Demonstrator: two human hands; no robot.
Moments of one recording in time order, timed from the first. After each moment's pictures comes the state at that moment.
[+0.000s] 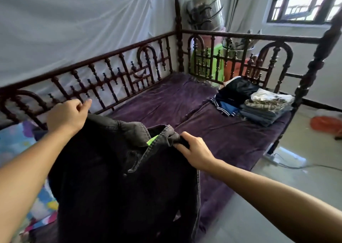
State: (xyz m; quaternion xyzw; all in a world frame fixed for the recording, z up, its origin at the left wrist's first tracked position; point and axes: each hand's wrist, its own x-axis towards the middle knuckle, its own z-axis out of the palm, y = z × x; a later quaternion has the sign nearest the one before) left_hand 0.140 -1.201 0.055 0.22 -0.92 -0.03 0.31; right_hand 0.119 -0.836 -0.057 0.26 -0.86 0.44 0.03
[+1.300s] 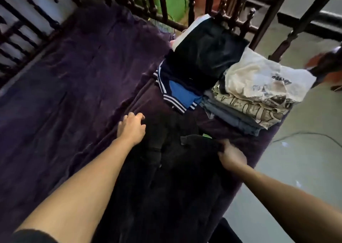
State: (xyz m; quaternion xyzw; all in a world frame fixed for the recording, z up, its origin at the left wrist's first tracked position) left_hand -0.494 -0.792 -0.296 0.09 -0.98 -0.07 -0.18; right_hand -0.418 -0.472 -0.383 -0.14 -0.92 0.21 -0.29
